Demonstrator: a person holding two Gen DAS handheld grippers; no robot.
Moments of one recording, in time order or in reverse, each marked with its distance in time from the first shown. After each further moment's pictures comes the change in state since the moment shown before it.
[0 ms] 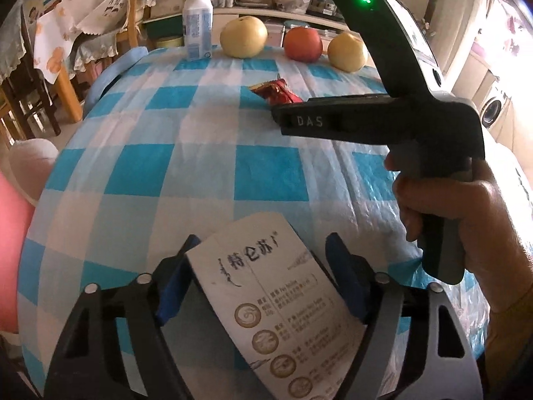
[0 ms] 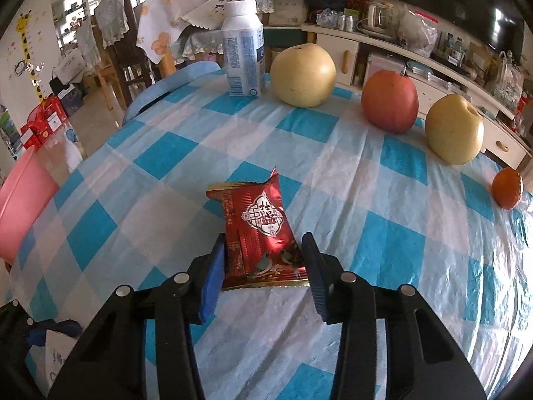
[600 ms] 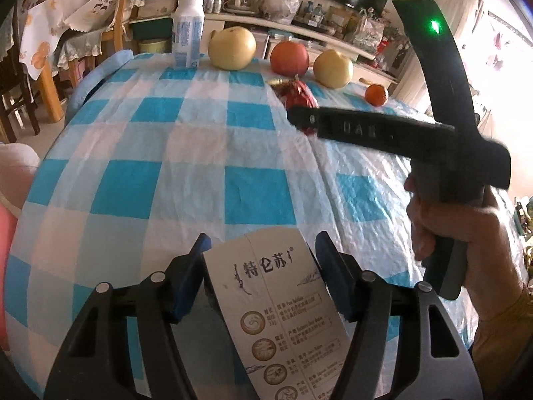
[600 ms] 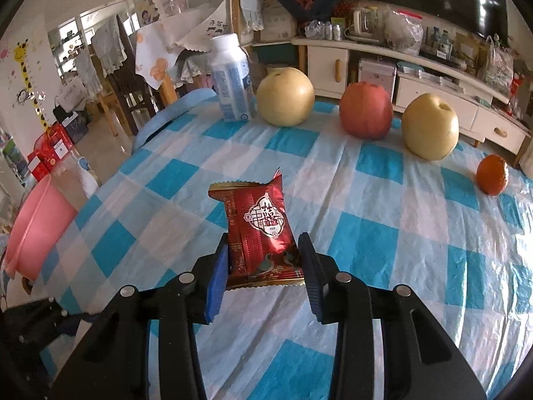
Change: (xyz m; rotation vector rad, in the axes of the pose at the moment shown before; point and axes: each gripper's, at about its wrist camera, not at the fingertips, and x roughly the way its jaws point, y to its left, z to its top) left arm -0.002 0.014 0.013 -0.024 -0.035 -0.128; right arm -0.042 -0.011 -0.007 0.060 -0.071 0.030
